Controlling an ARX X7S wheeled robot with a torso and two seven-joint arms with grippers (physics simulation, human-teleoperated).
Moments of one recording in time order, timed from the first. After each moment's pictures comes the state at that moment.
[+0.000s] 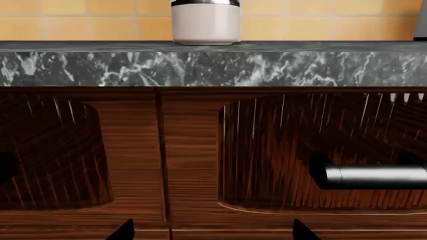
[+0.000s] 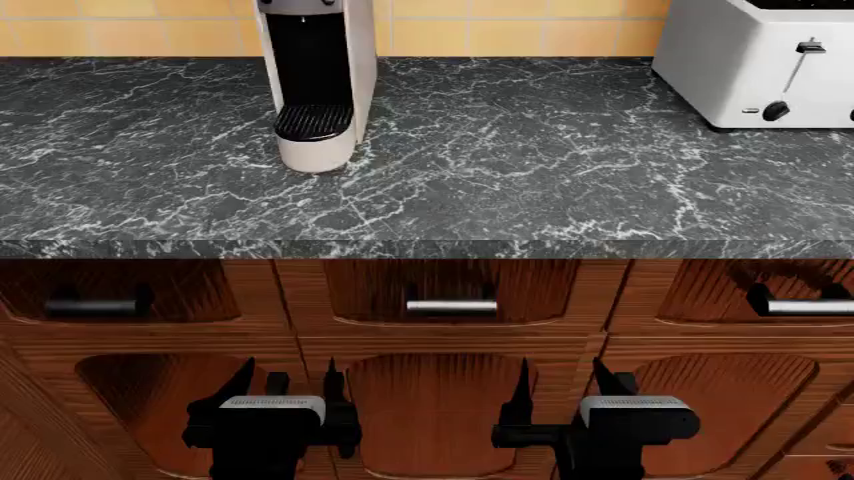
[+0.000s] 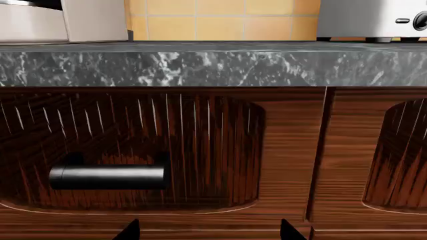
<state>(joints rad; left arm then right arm) 0.00 0.00 0.00 0.00 0.00 0.00 0.00 0.00 0.00 0.00 0.00 0.00 0.00 0.00</state>
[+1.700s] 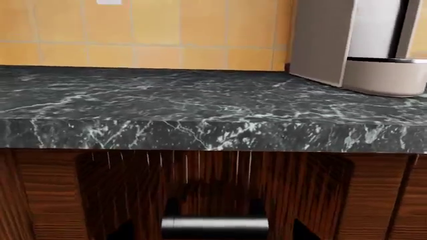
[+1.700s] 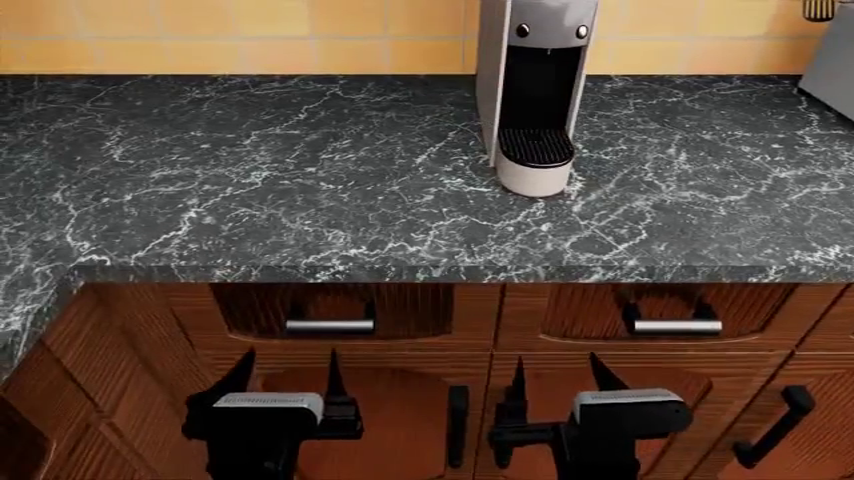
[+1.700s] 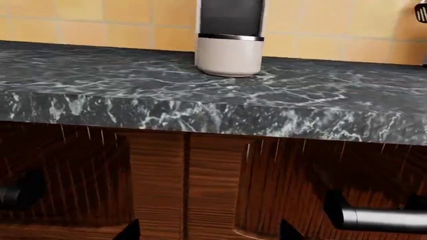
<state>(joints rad) -0.01 -0.12 0.14 0.03 -0.13 0.04 -0.12 0.01 0.13 -0.16 -0.05 0.08 0.05 0.15</state>
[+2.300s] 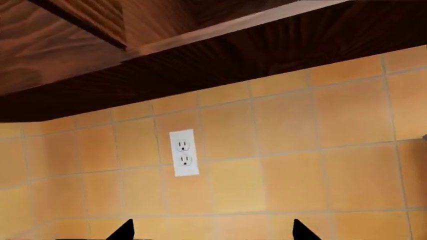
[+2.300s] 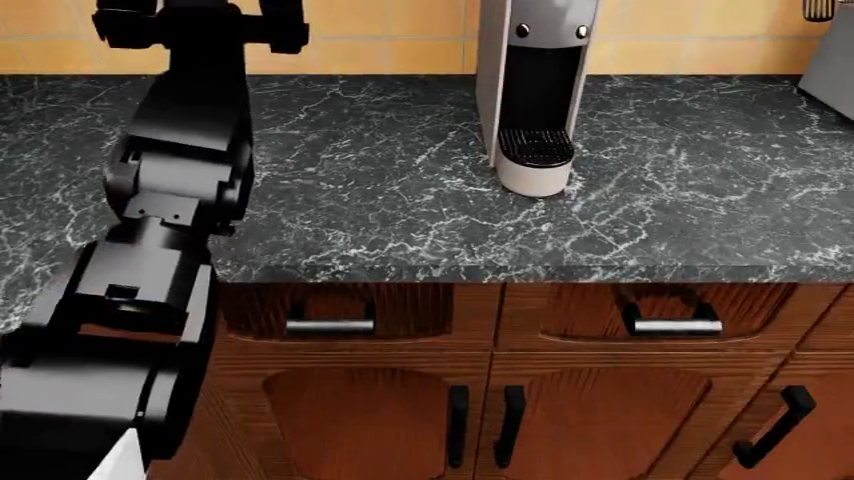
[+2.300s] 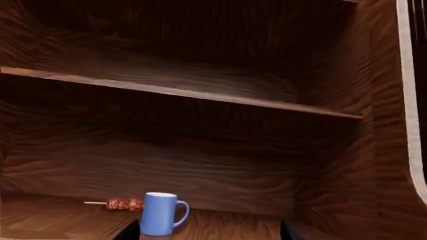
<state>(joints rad) -1.47 -0.08 0.24 -1.12 -0.01 -0.03 -0.25 2.08 0.26 -0.23 0.79 0.14 0.70 -0.12</state>
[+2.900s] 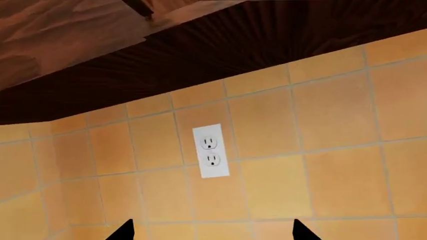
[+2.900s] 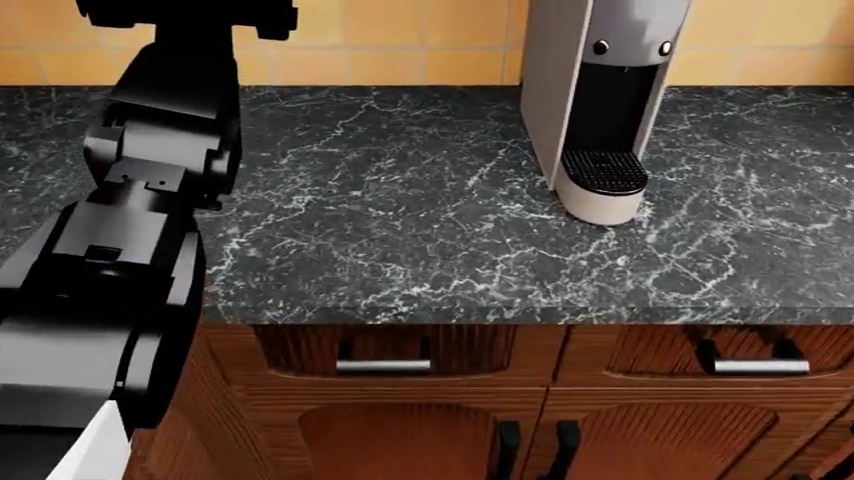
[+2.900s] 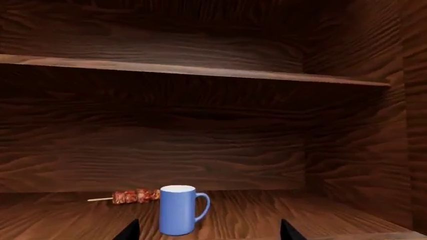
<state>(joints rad) -1.60 -0.08 0.27 -1.30 0.00 -0.02 -0.26 2.34 0.23 -0.16 1.16 0.00 0.71 -0.15</state>
